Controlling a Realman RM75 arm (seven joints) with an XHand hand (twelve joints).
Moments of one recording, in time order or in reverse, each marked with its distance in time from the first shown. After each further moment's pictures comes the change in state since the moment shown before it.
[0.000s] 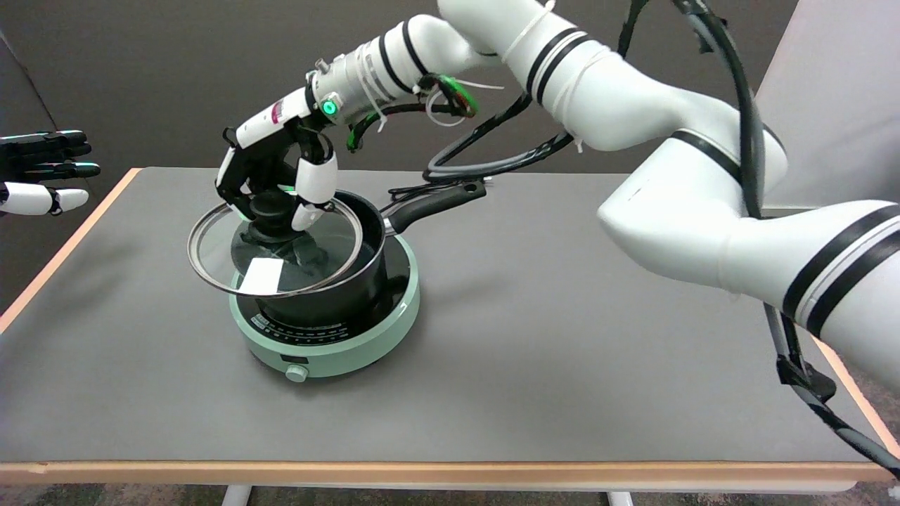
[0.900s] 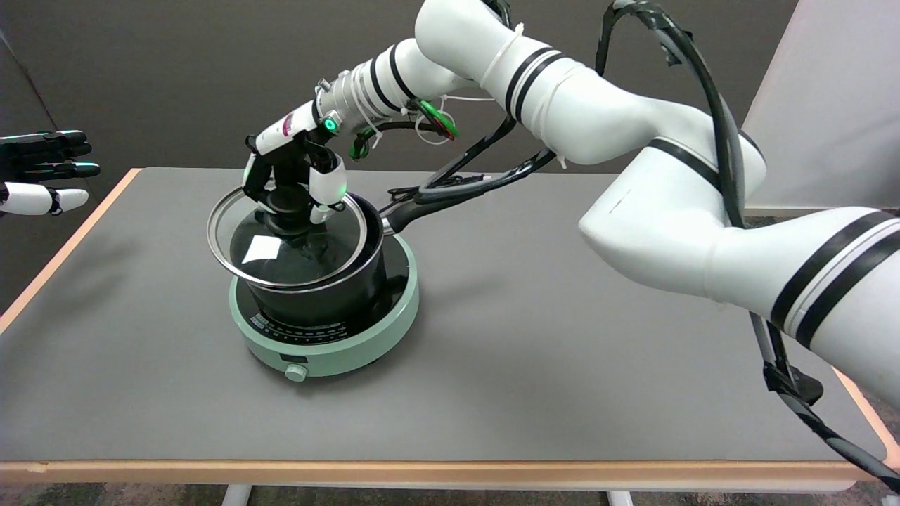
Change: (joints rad) arm -0.008 -0.065 -0.019 -0.116 -0.135 0.148 -0.002
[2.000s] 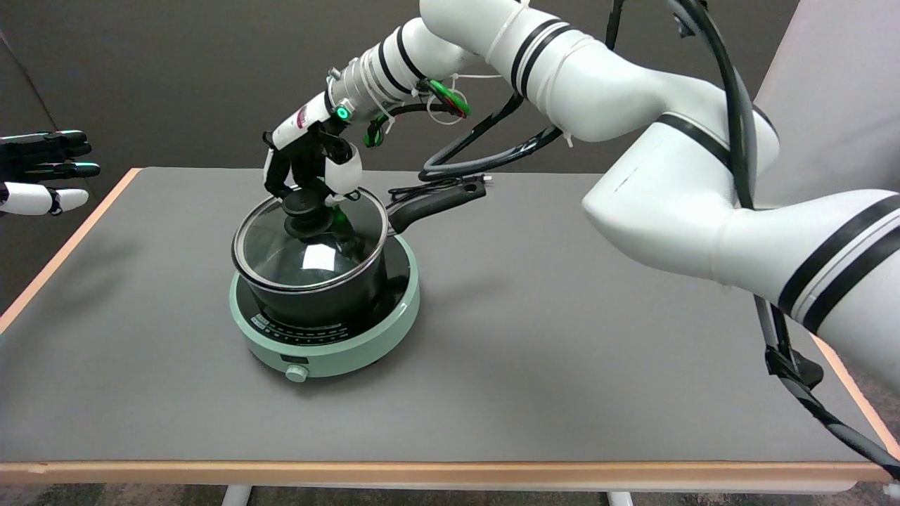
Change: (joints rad) arm 0.063 0.001 -0.011 -0.048 -0.045 -0.068 0.003
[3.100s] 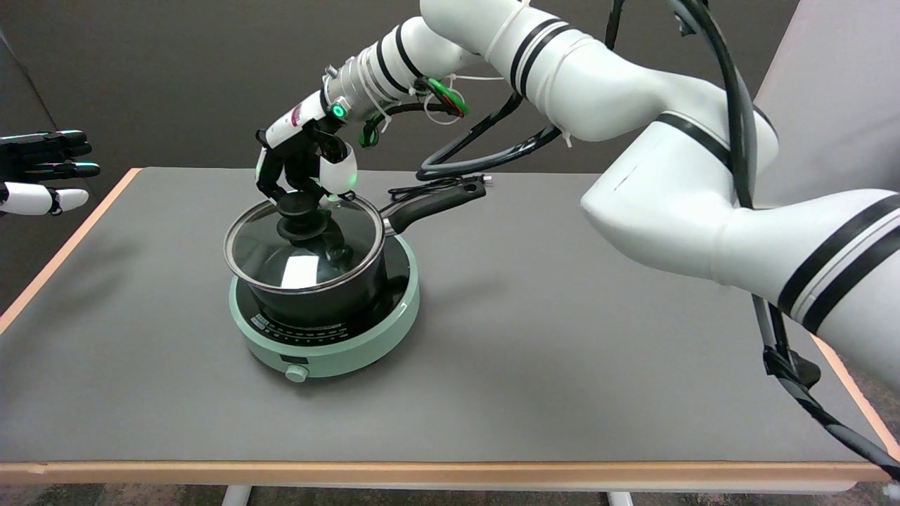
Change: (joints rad) arm 0.003 -0.004 0.012 -0.011 0.029 -0.004 -0.005
